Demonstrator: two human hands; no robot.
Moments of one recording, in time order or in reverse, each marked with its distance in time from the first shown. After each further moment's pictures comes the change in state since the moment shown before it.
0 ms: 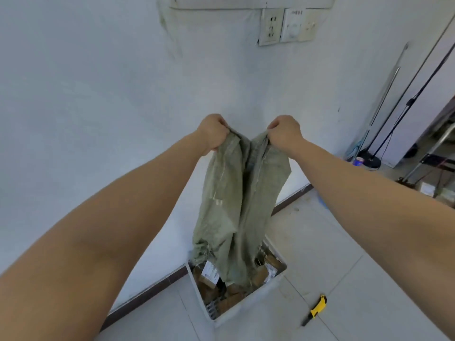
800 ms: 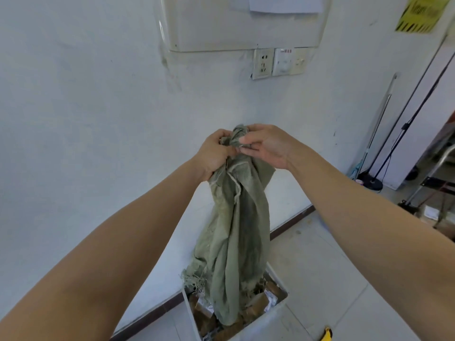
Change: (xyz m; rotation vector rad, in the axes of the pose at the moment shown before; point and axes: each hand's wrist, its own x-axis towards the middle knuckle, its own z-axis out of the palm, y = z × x) left_hand -0.023 0.020 0.006 -0.465 -0.034 0.159; right_hand -0.014 -0.040 -0.038 0.853 -0.571 0.011
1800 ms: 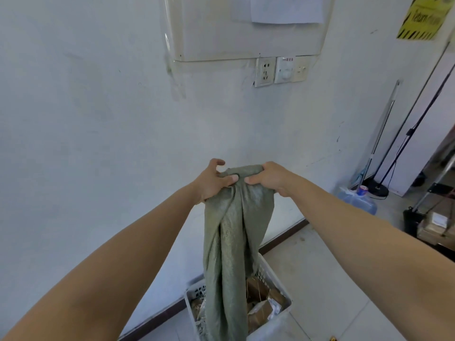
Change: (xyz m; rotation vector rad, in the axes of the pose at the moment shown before) left_hand -0.017 -0.038 -0.014 0.320 -0.139 -0.209; right_hand 0.004 0.056 -0.017 -0.513 0.128 0.191
